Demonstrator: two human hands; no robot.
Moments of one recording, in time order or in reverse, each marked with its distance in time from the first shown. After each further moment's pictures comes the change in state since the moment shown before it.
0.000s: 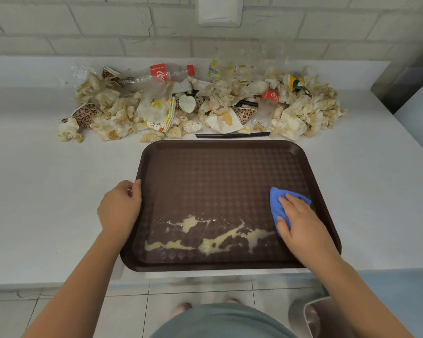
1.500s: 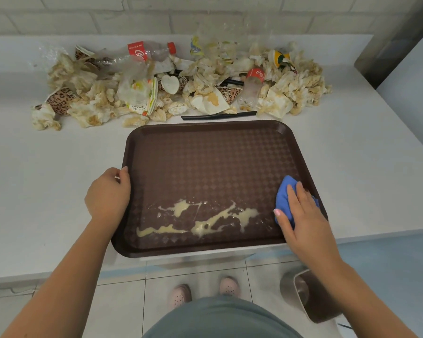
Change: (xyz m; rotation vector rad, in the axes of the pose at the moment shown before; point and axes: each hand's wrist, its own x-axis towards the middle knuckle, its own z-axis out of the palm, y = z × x) left_hand -0.002 -0.001 0.000 -0.012 -0.033 -0.005; right_hand -0.049 0.010 0.018 0.045 0.151 0.078
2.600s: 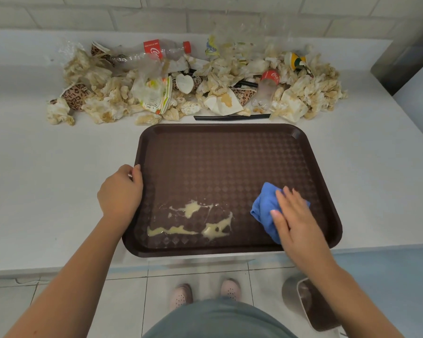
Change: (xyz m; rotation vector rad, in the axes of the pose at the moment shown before) left_hand 0.003 -0.004 0.005 0.047 0.015 0.056; right_hand 0.005 -0.029 0.006 0.255 0.027 -0.085
